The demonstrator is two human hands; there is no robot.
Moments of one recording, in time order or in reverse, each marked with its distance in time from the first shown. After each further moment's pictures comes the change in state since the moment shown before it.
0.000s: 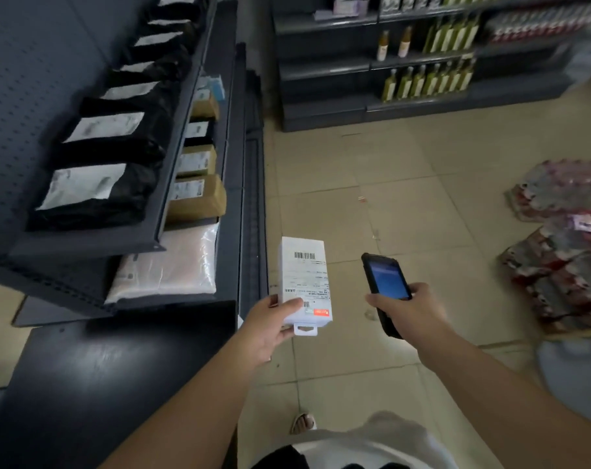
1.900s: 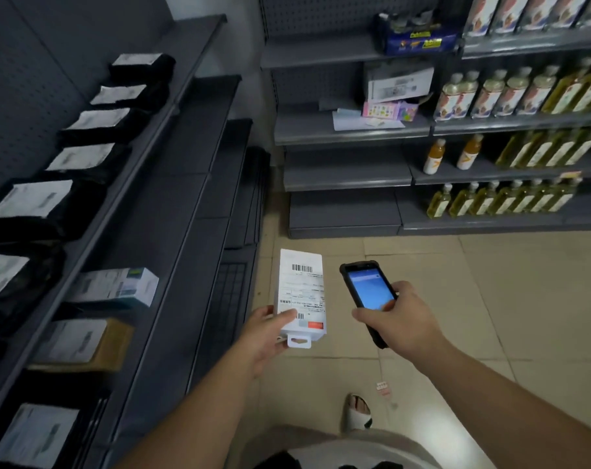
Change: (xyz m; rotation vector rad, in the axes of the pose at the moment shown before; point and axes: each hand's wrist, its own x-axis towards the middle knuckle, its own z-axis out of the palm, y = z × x) left_hand 0.740 0.723 0.203 -0.099 0.223 0.029; right_hand 0.863 -0.677 0.016 -0.318 -0.153 -0.242
